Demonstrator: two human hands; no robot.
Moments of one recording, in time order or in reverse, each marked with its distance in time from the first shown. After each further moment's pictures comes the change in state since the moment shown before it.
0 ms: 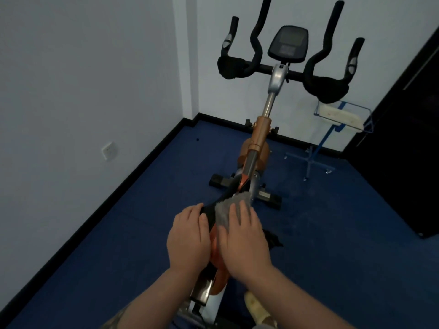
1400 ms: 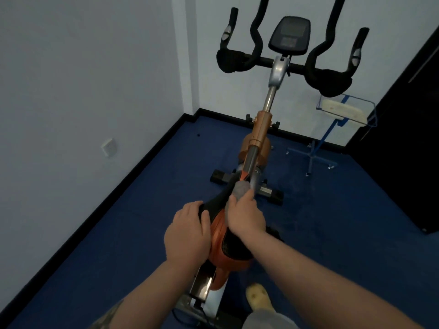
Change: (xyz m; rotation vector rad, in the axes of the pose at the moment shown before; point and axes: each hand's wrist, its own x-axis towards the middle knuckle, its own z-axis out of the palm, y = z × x) left_hand 0.004 0.005 -0.005 0.140 -0.102 -0.006; right_hand 0.056 0.004 -0.007 0.418 -0.007 0.396
